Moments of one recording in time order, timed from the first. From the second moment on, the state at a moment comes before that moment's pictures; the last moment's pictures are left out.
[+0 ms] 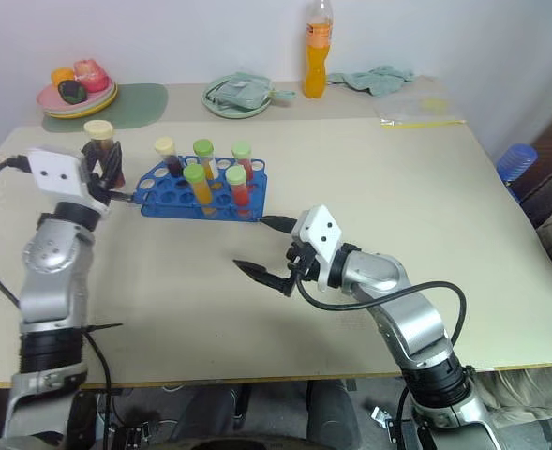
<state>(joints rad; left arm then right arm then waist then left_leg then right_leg) -0.36 0.30 0.25 -0.05 -0.08 -0.01 -0.14 -0.30 -0.41 0.21 -0.45 0.35 0.51 0.71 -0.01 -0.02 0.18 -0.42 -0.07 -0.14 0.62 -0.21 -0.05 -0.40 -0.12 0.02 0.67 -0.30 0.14</state>
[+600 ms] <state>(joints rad) -0.43 0.18 0.15 0.22 0.01 -0.19 -0.02 -0.28 -0.40 0.21 -0.45 0.34 0.51 0.66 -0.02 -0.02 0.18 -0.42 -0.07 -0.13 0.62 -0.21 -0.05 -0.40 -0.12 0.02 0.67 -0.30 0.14</state>
